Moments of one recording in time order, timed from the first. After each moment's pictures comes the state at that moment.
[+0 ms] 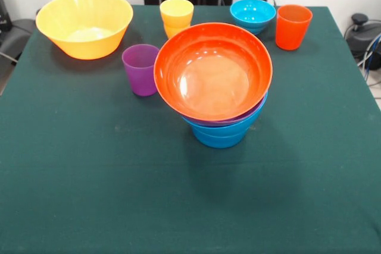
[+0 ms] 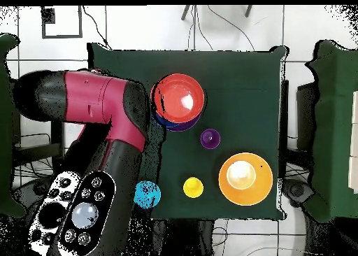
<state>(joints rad) 0.35 -0.54 -0.55 1.19 0.36 0.84 2.37</state>
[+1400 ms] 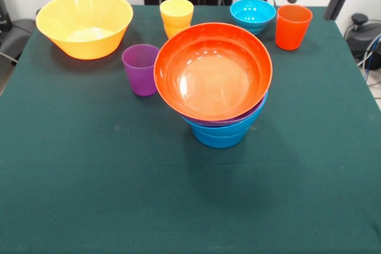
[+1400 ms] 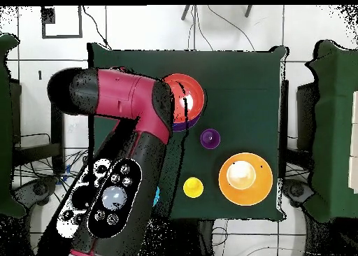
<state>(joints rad) 0.29 -0.49 -0.55 1.20 0.35 0.80 2.37</state>
